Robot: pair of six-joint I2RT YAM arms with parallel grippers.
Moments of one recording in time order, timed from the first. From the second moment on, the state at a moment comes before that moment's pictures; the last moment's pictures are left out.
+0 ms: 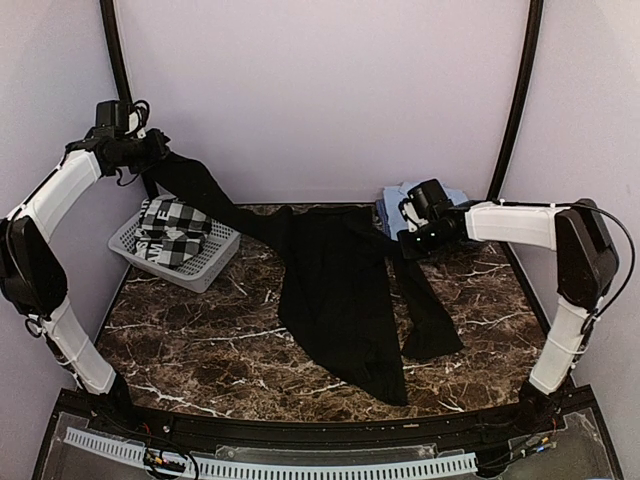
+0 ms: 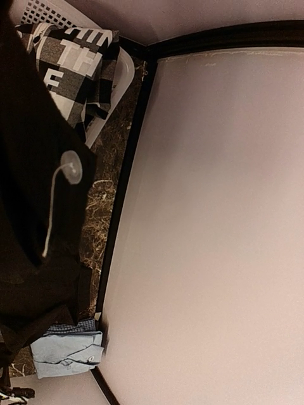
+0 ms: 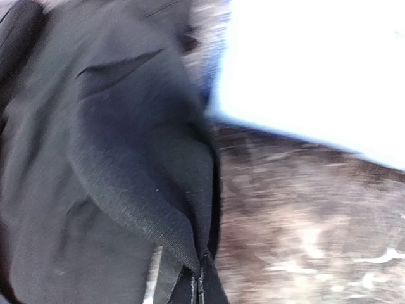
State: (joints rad) left arm 0.01 1.67 1.72 -0.50 0.18 -0.37; right arm 0.51 1.80 1.28 -0.41 0.09 0.22
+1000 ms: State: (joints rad) left arm 0.13 1.67 1.69 -0.51 0.35 -0.36; right arm 0.17 1.82 1.33 -0.48 0.11 0.24
